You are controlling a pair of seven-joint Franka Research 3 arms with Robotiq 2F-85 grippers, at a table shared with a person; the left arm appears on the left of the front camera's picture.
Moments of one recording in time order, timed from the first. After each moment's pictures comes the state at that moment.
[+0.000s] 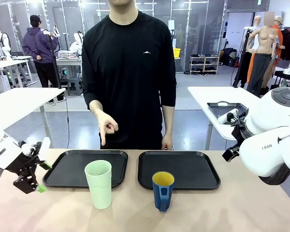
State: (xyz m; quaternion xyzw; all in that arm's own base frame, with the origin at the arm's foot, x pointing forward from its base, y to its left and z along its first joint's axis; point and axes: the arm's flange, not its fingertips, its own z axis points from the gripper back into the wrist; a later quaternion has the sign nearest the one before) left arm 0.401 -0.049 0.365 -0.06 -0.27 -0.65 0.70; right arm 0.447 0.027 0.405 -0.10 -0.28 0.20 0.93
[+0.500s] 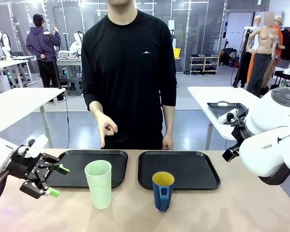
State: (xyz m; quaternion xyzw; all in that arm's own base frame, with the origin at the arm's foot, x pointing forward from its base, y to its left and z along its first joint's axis) left arm 0.394 -0.061 0.345 -0.28 -0.36 -0.65 0.61; right arm 0.446 0.027 0.405 -0.10 -0.28 0.20 0.93
